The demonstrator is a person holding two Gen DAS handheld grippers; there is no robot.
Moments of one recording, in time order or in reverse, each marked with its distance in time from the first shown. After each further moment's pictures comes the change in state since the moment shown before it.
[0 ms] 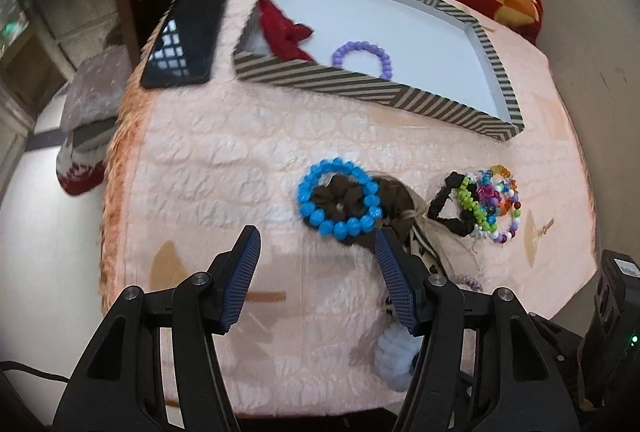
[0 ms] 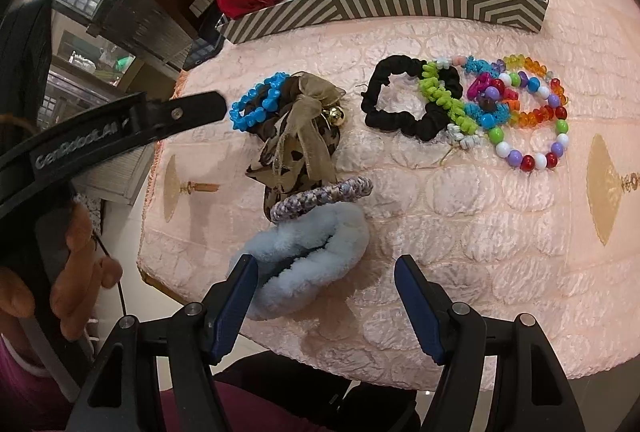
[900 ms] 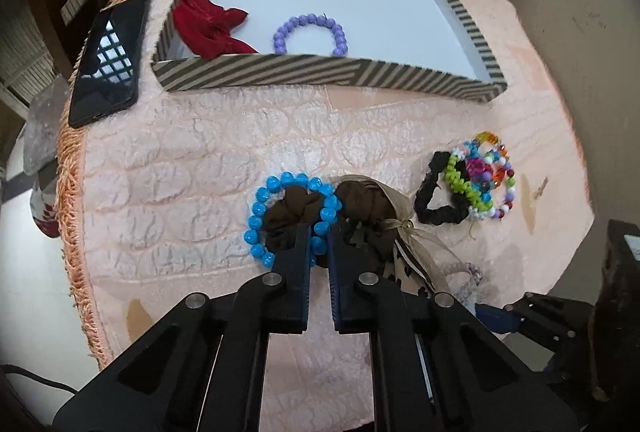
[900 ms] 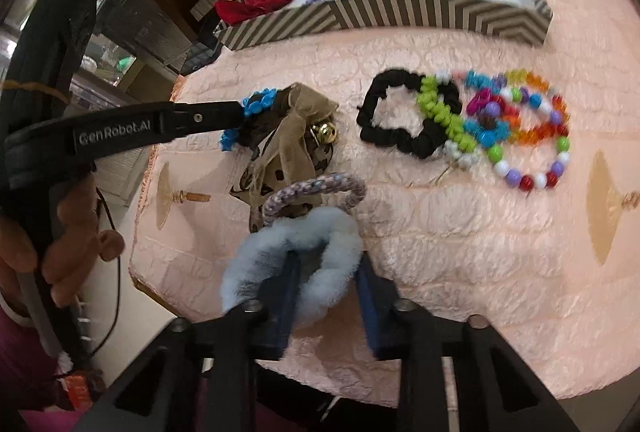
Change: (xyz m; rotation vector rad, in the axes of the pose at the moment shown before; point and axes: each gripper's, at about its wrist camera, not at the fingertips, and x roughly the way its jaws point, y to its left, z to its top) left arm 0.036 -0.010 0.024 0.155 0.100 -0.105; right arm 0.002 0.000 0.008 -0.043 -0.044 -0.027
